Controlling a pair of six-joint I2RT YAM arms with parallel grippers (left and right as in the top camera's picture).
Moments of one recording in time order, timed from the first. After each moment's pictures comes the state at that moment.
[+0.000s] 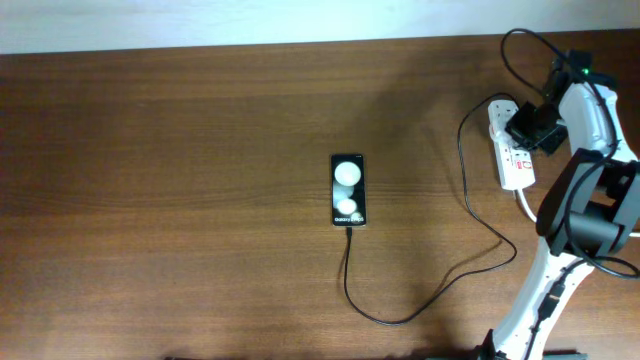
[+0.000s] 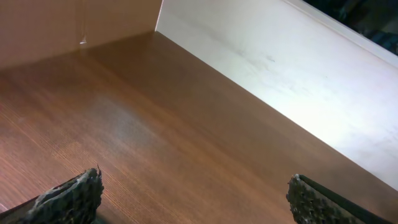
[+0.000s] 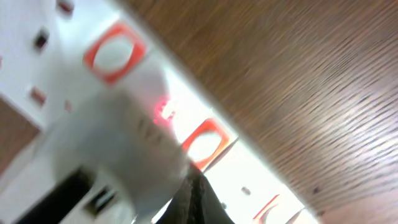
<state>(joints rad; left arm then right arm) -0.13 0.02 1.41 -1.69 -0.45 -0.57 -0.33 2.31 1.92 -1.07 -0.05 0.44</state>
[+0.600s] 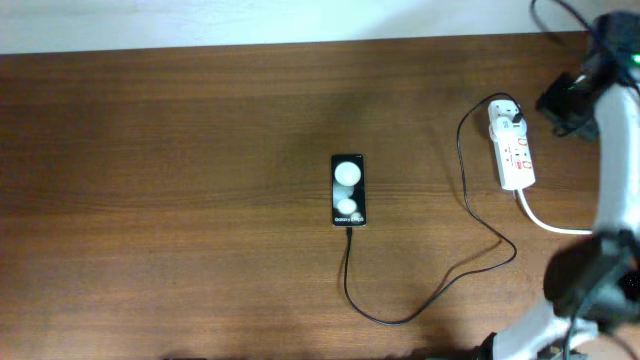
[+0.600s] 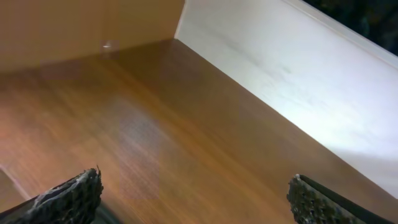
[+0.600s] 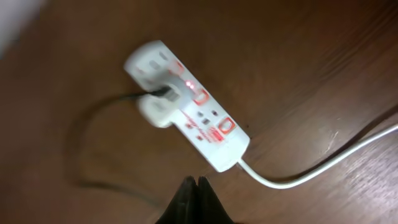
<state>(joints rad) -0.02 0.02 1.41 -1.69 -0.45 -0.57 -0.31 1.81 1.90 -1.19 0.07 0.48</state>
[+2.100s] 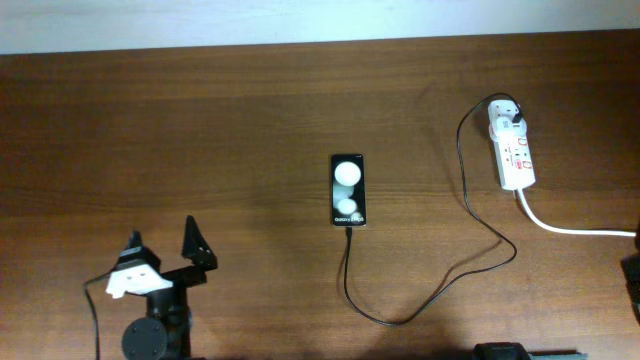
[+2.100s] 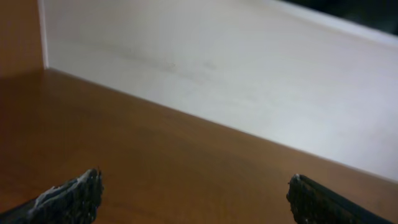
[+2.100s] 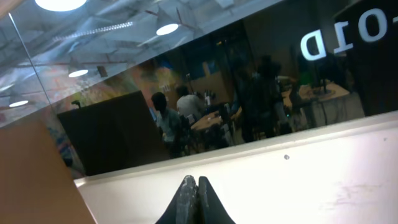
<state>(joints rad) -0.01 0.02 0.12 -0.09 -0.15 -0.27 -0.02 0.81 1.81 -0.72 -0.25 0.43</state>
